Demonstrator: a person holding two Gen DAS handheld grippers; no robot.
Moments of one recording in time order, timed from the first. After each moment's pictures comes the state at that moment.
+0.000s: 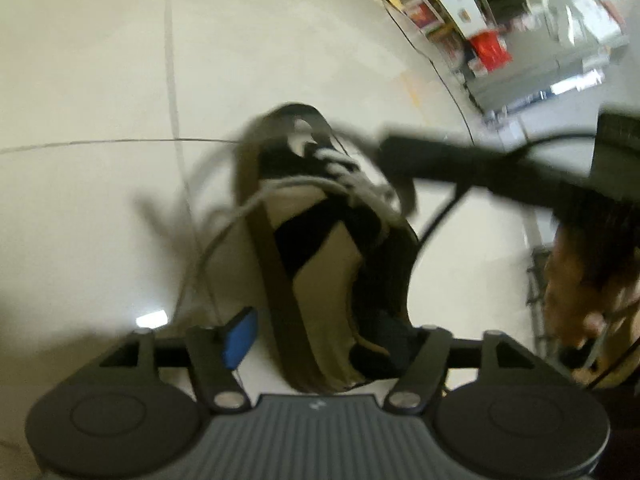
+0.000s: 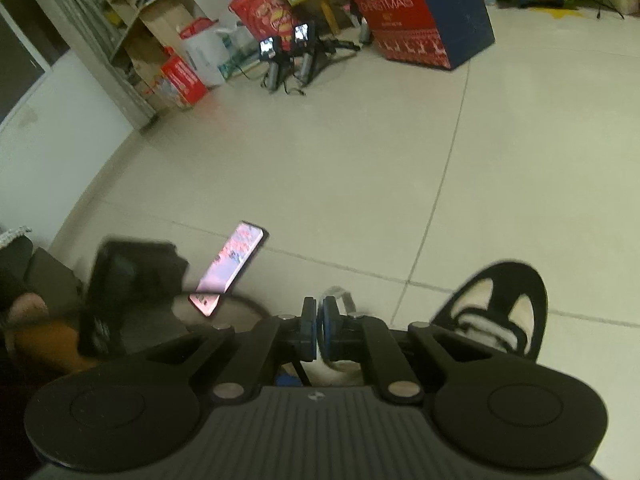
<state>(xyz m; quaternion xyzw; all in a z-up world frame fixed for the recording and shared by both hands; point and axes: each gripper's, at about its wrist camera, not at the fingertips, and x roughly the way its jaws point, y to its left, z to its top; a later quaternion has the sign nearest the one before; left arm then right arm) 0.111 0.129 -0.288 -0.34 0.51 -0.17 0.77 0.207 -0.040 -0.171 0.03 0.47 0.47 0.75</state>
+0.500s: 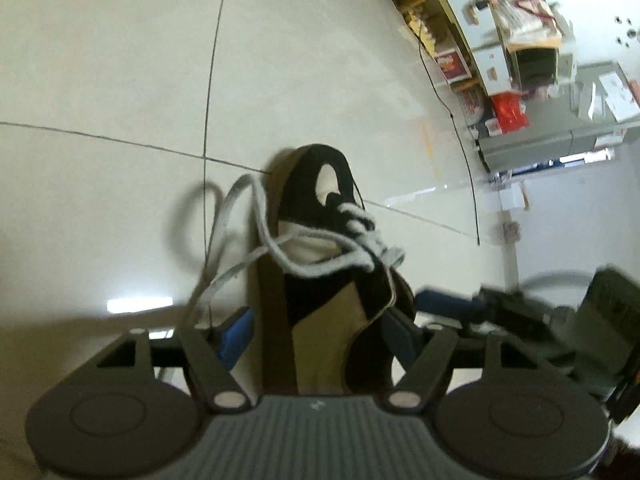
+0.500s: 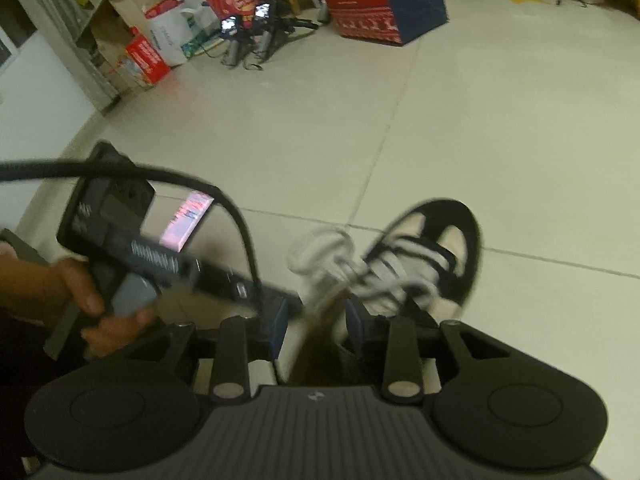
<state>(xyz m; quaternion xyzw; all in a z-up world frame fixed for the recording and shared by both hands) 0.130 0.137 -0.300 -0.43 0.49 -0.13 0.75 0.181 -0.093 -0.181 -0.01 0.49 0.41 0.77</state>
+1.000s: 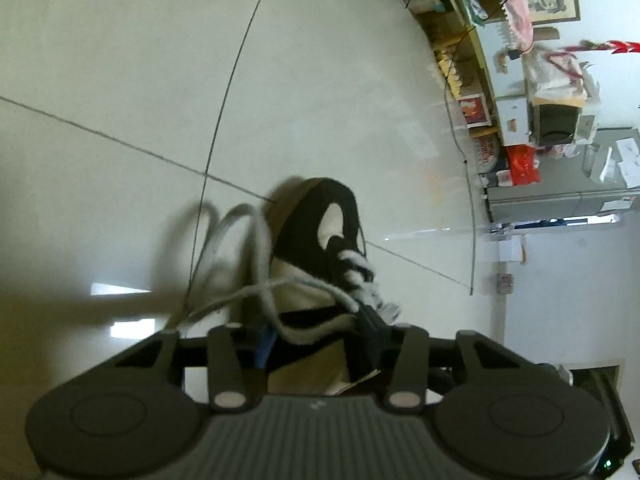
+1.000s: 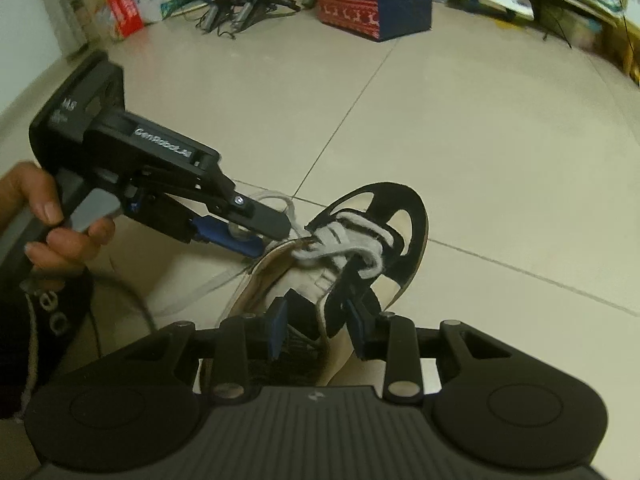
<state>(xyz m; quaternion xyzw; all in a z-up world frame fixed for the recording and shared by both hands) 0.148 0.135 -0.307 -0.49 0.47 -0.08 0.73 0.166 -0.083 -0.201 -0.14 0.46 0.37 0.80</state>
